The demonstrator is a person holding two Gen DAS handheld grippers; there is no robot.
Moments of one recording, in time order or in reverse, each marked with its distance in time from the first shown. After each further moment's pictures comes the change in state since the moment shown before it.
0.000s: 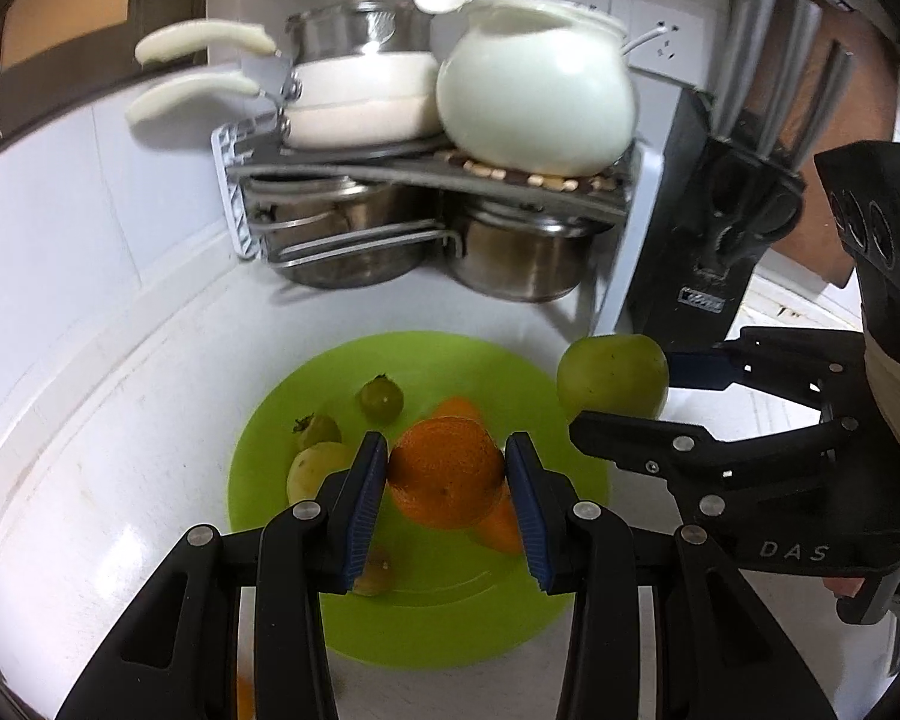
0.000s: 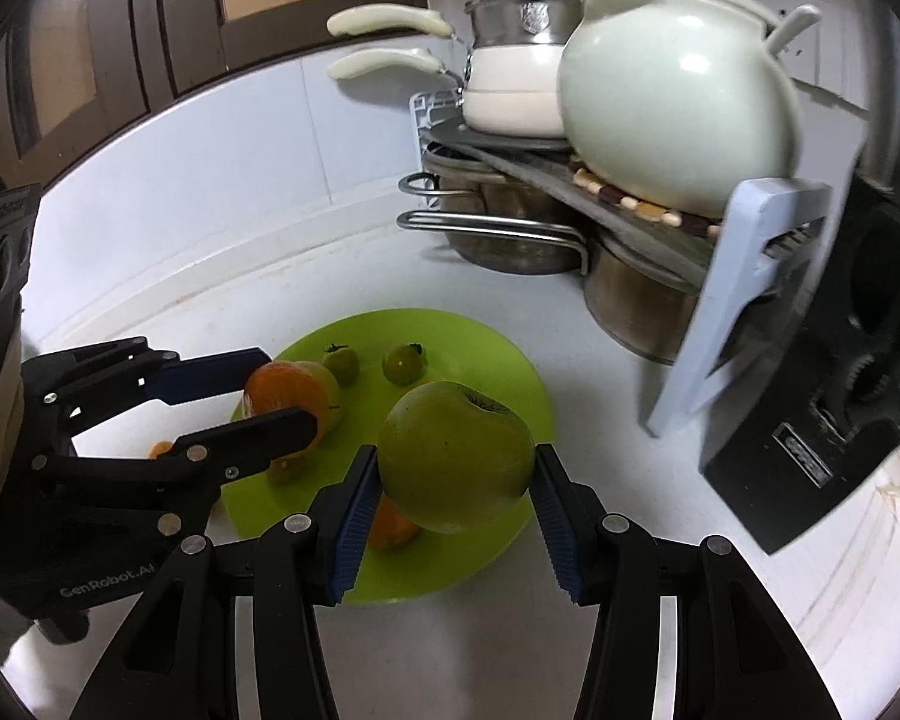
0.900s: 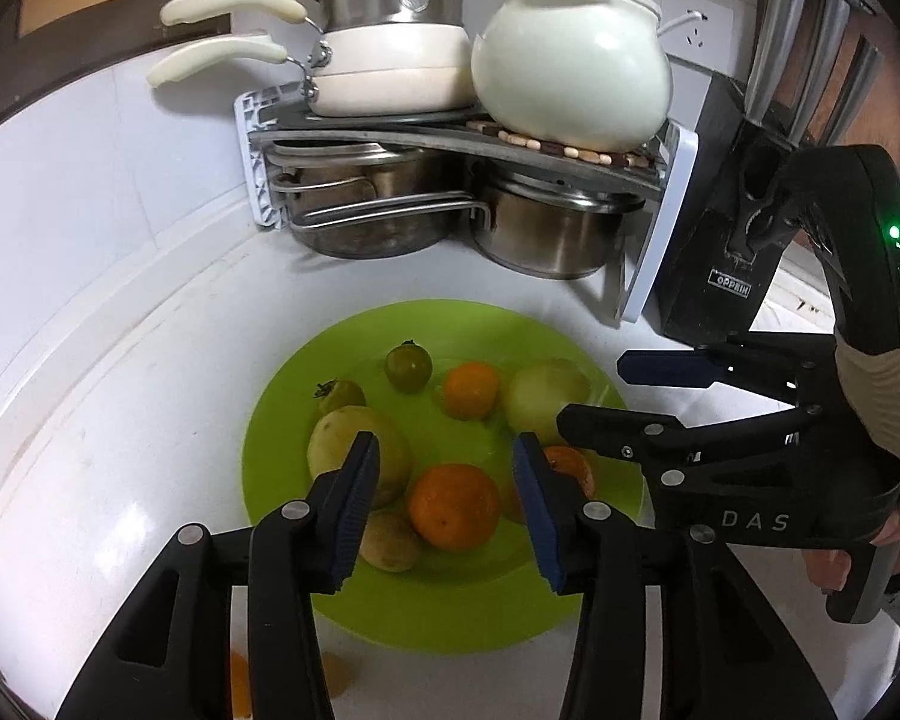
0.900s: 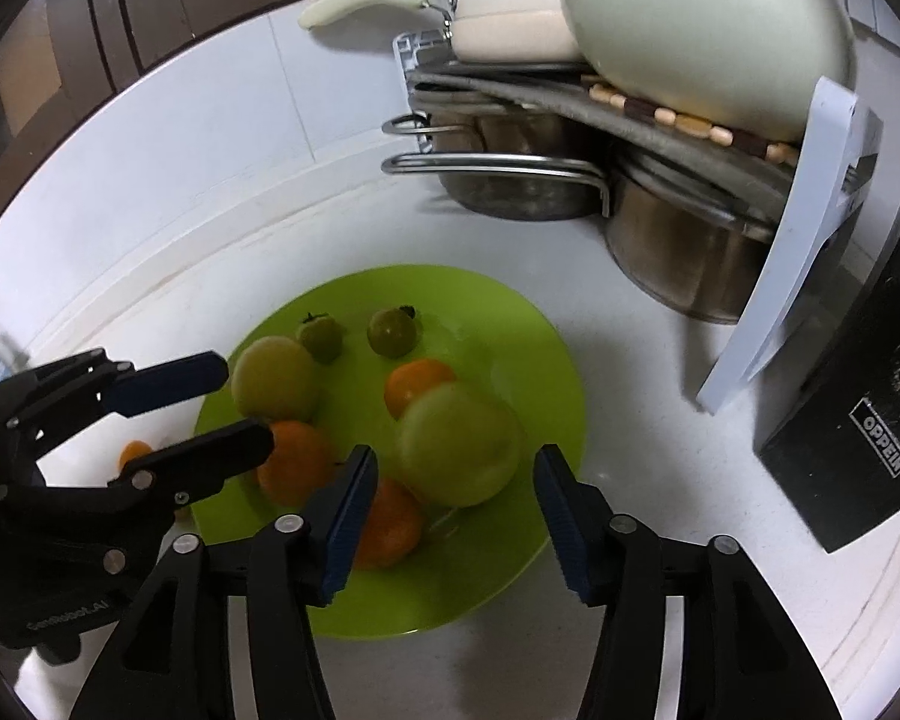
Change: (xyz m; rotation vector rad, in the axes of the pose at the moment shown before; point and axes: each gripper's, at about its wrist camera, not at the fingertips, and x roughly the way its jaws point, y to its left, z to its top) left arm 0.000 0.009 -0.012 -0.041 0.020 0.030; right arm 0.036 -0.002 -0.004 0.048 0.072 0.024
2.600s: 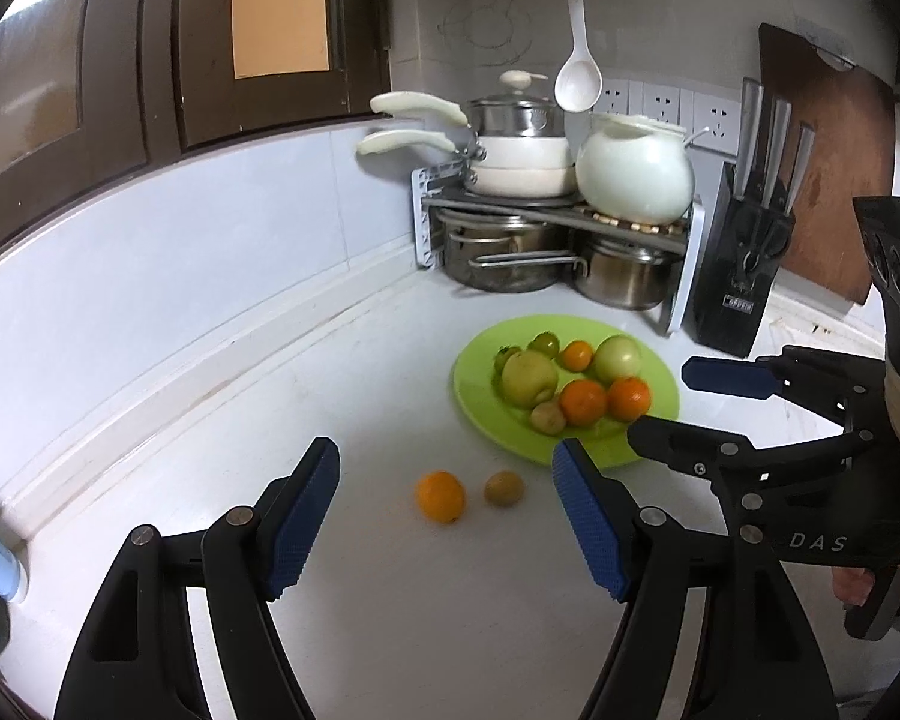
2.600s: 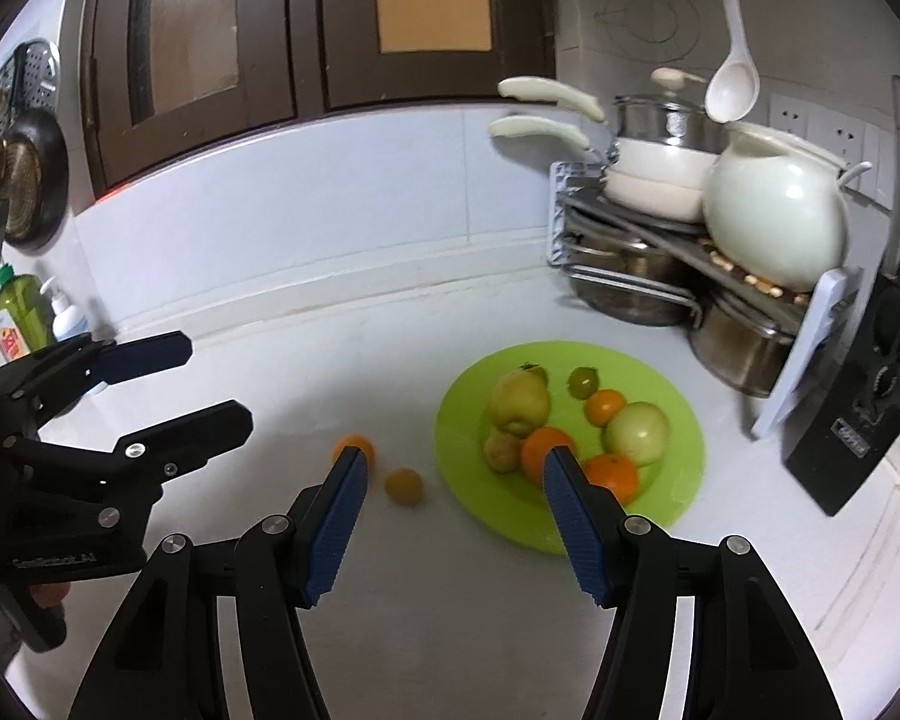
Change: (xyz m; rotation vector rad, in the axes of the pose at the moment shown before) left arm -0.161 0.053 -0.089 -0.040 -0.170 0.203; right arm -0.093 0.150 -0.055 -0.145 -0.212 0.032
